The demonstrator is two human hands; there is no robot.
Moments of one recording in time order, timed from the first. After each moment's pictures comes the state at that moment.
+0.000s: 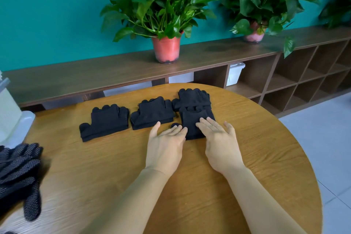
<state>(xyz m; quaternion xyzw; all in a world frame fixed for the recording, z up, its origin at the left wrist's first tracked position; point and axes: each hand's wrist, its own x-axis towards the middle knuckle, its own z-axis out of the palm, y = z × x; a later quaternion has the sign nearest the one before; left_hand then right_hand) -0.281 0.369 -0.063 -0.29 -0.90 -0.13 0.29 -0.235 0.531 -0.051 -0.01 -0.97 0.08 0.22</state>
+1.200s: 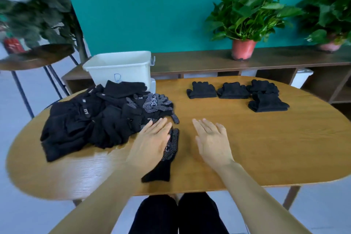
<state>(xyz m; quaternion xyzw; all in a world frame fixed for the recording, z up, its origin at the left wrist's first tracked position) -0.054 0.055 0.002 -0.18 -0.96 -0.07 0.19 -0.083 0.266 -0.024 0.16 -0.95 0.09 0.24</state>
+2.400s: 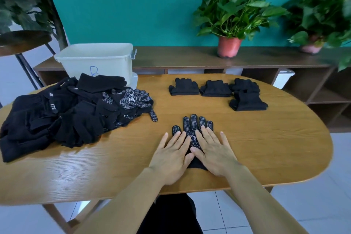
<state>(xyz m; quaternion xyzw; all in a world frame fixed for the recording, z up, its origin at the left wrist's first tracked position) -0.062 0.173 -0.037 -0.21 -0.98 -0.03 -0.04 -0.077 0.345 -0.026 0.14 -0.99 0.02 -0.07</state>
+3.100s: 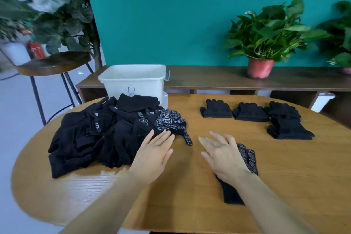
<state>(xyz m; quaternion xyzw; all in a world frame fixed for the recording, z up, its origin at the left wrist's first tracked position) -0.094 0.022 -0.007 -0.17 -0.96 -0.07 0.20 -0.123 0.261 0.000 0.26 -0.94 0.01 0.22</state>
